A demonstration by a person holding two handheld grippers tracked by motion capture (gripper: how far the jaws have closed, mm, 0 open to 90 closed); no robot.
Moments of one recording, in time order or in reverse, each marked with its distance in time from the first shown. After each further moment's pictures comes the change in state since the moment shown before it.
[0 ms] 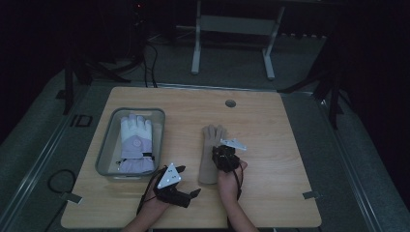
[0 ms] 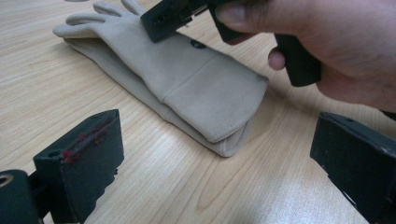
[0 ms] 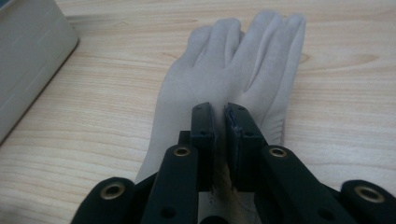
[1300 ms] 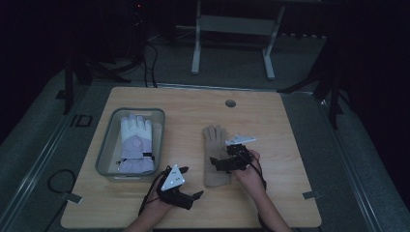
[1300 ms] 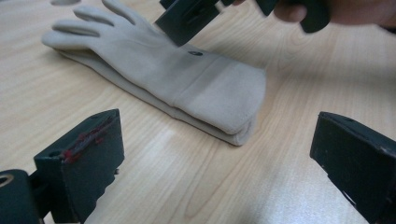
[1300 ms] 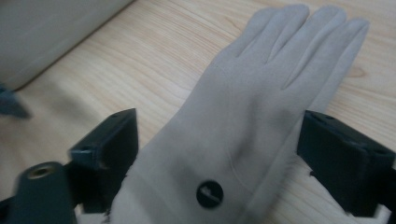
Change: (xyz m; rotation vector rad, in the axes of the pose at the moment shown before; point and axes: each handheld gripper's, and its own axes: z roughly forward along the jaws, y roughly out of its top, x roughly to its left) left arm -0.009 0.004 0.004 -0.002 -0.008 0.049; right arm -0.044 0.021 -0.021 0.138 0.343 -0.339
